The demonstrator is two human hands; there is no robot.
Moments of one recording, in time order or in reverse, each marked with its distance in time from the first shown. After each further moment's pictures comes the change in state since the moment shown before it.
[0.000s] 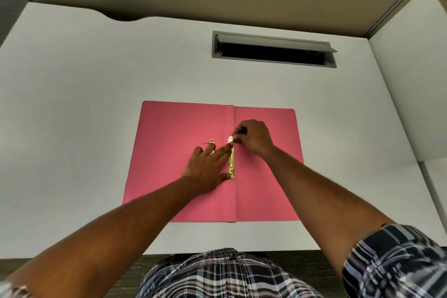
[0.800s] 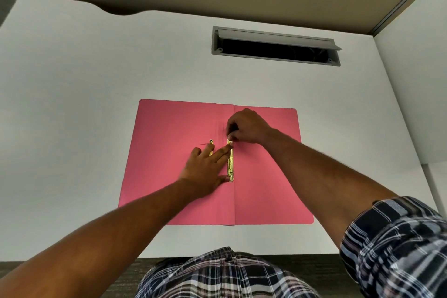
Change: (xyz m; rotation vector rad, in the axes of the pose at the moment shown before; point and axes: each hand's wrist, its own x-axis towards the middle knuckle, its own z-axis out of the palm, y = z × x) left_hand 0.000 -0.001 0.003 -0.005 -0.005 0.016; right_hand 0.037 -0.018 -0.016 -0.363 -0.274 -0.283
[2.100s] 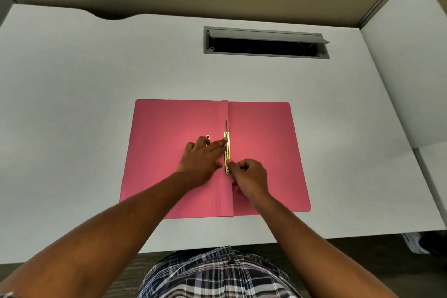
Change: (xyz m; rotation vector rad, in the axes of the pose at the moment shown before) left_hand 0.001 -0.006 -0.004 -0.134 0.022 -0.049; right_hand -0.127 -0.059 0.104 0.878 0.396 0.752
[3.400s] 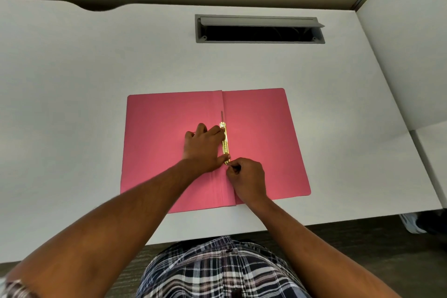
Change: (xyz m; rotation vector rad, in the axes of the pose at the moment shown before) left_hand 0.013 0.020 -0.017 0.008 -0.012 -0.106; right_hand -0.022 0.019 0.003 -0.277 0.094 -0.385
